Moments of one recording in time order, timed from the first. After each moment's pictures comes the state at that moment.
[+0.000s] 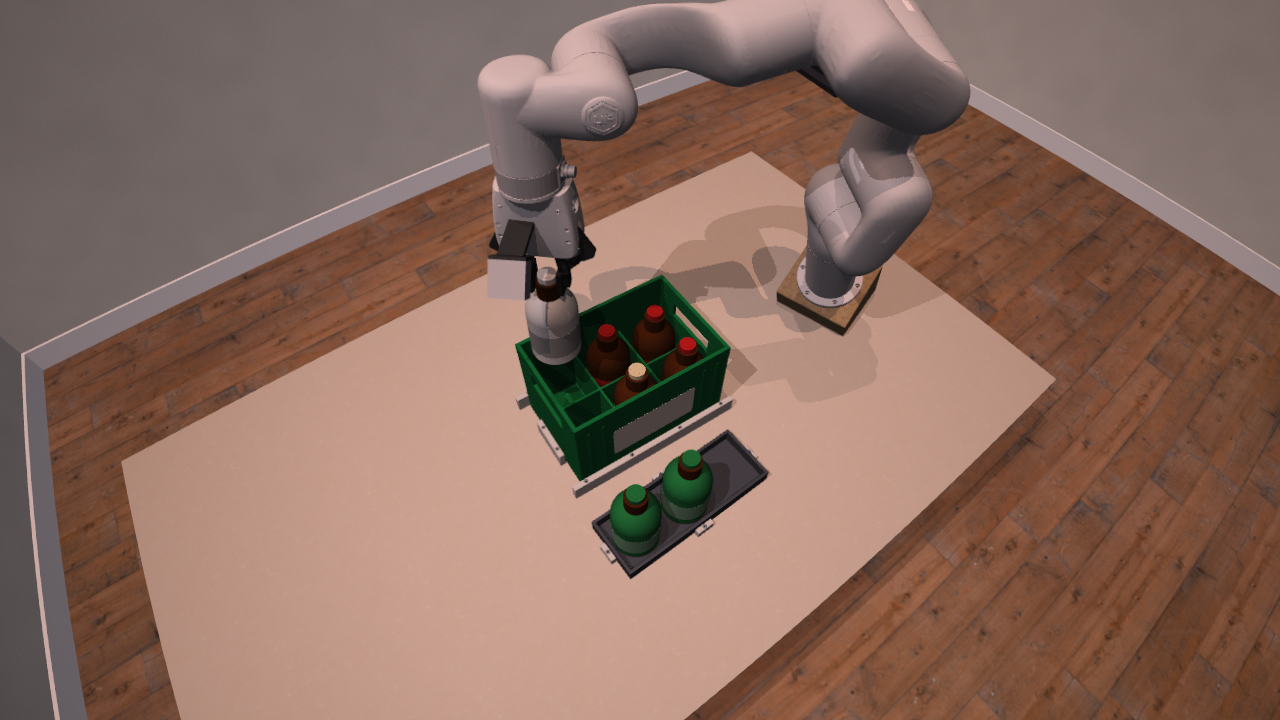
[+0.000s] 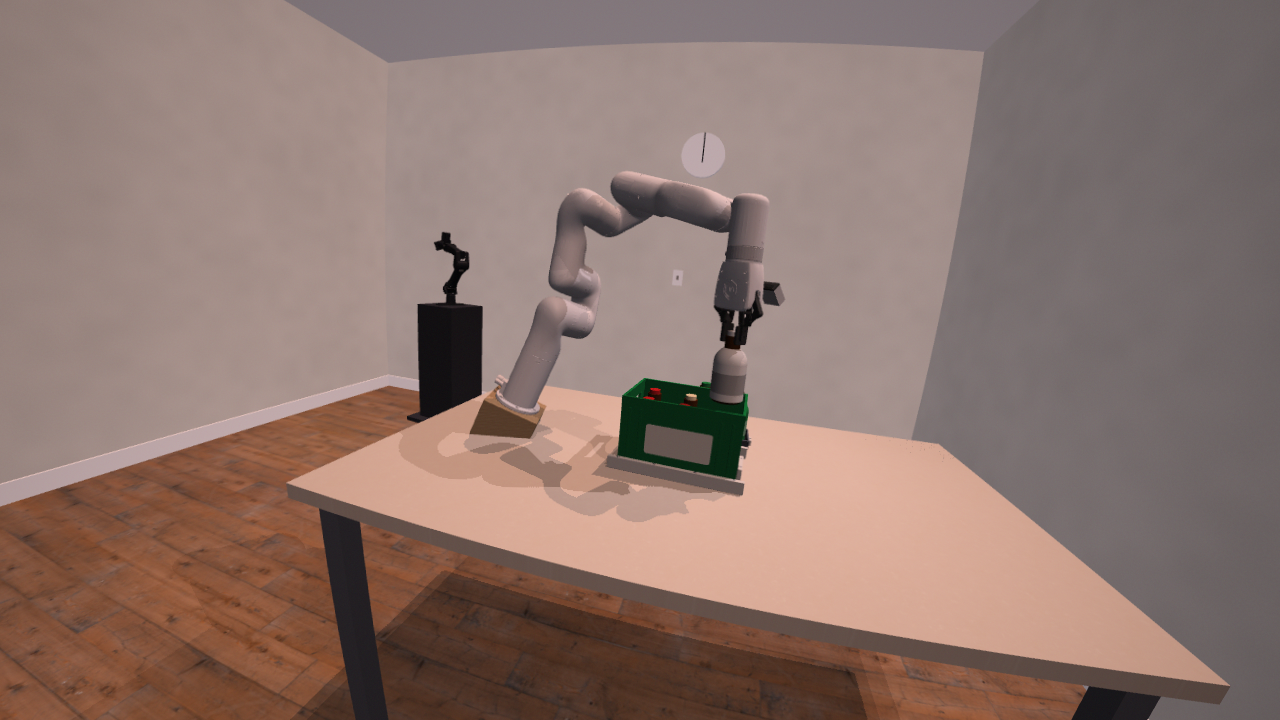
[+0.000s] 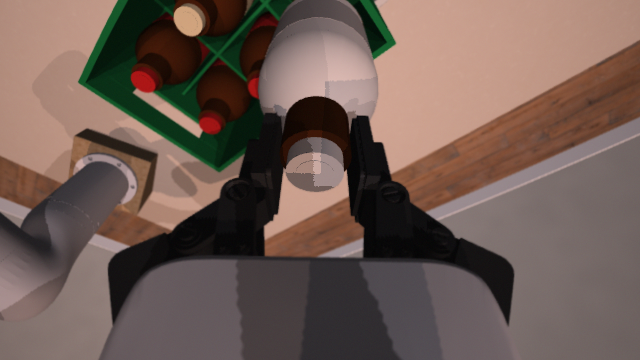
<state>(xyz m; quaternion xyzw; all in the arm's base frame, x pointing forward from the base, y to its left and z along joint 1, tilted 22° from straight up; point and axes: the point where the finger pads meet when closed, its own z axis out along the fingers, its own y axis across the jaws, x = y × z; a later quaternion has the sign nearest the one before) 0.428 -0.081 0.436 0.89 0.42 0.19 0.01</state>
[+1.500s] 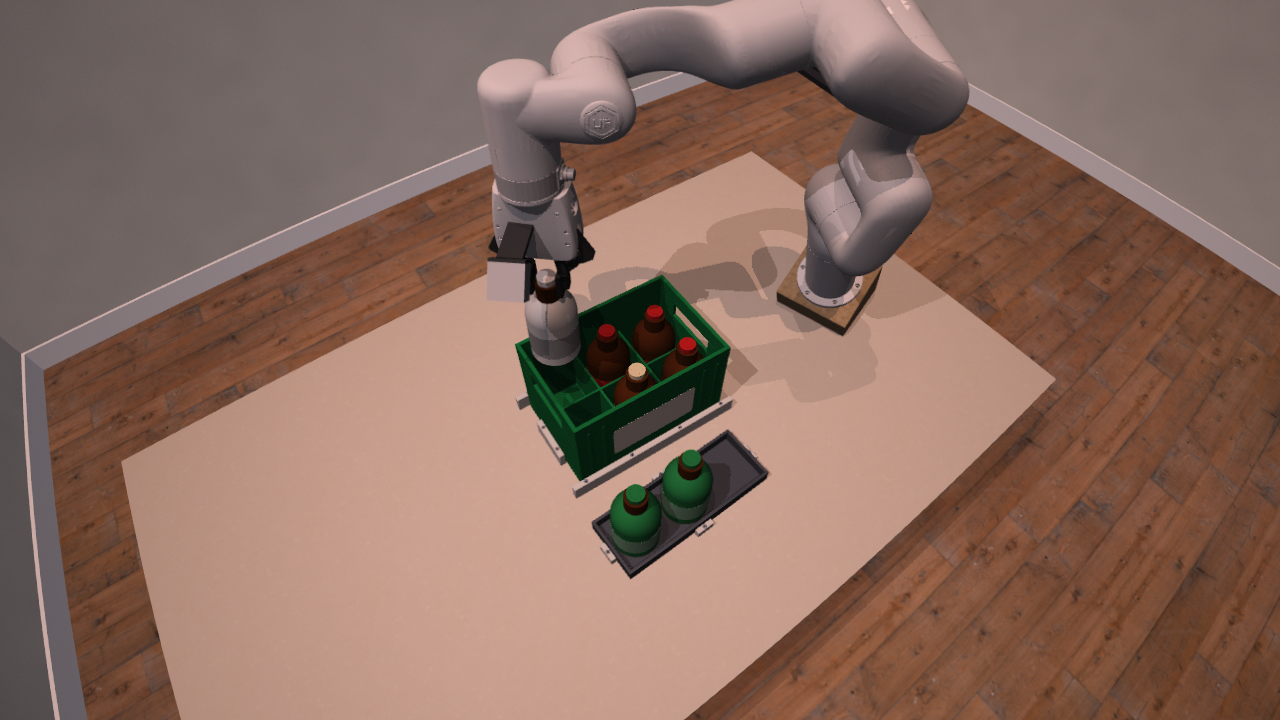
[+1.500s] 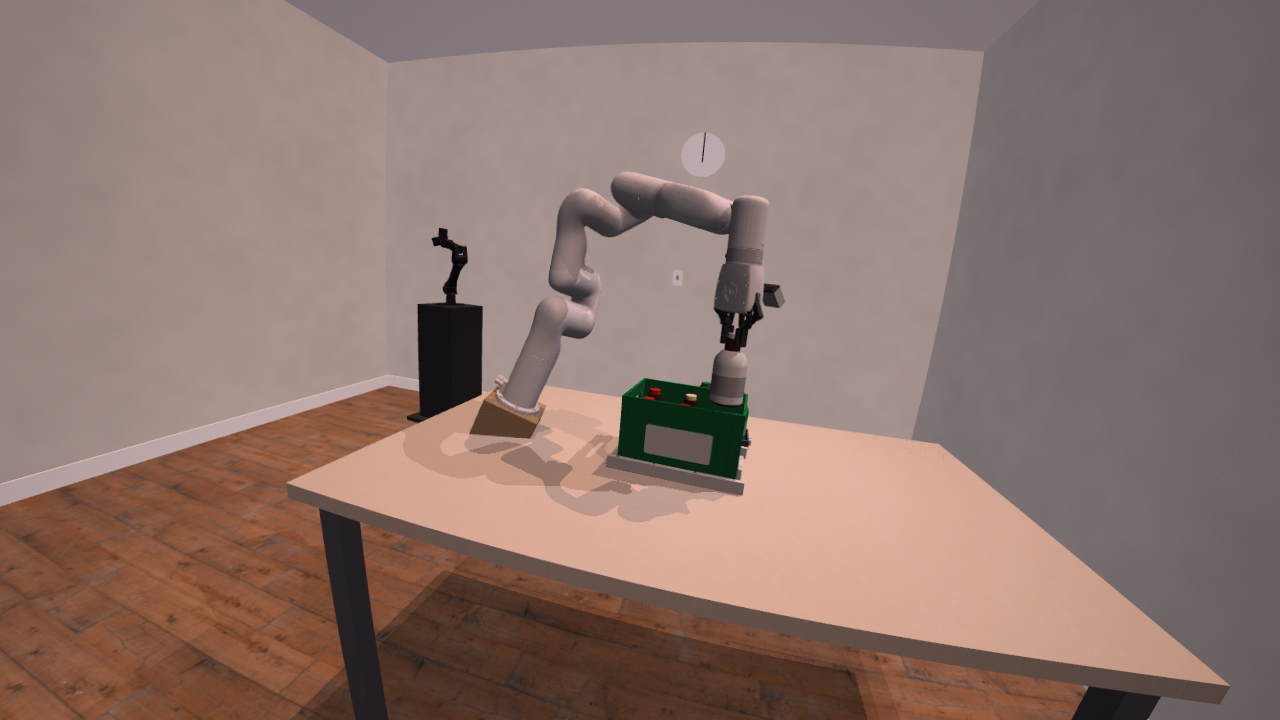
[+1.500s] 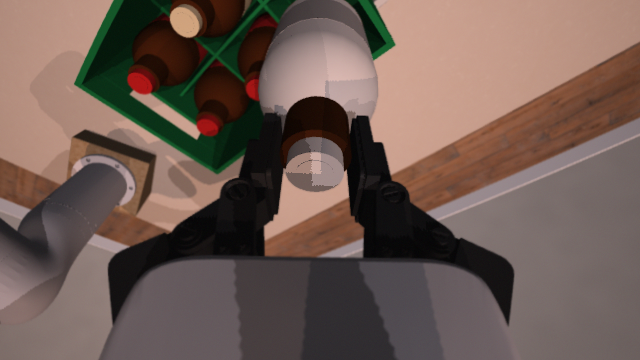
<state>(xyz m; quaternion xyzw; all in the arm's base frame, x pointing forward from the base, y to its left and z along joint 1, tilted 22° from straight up) 0.430 -0.082 0.432 0.89 0.42 0.19 0.01</state>
